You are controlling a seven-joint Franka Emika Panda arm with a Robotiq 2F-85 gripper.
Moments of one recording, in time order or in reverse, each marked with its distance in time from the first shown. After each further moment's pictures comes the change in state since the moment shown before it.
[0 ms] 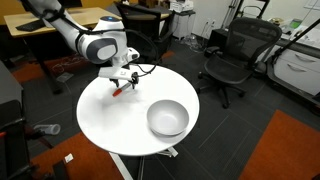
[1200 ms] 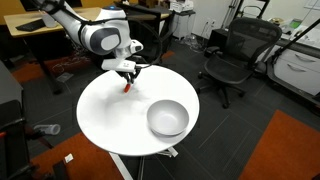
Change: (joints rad) arm 0.014 -0.031 -0.015 0.053 -0.023 -0.041 0.066
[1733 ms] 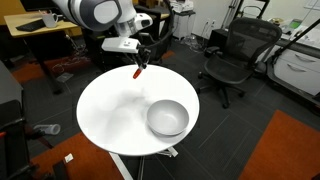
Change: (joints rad) arm -0.007 -0.220 -0.086 -0.068 0.000 0.018 0.148
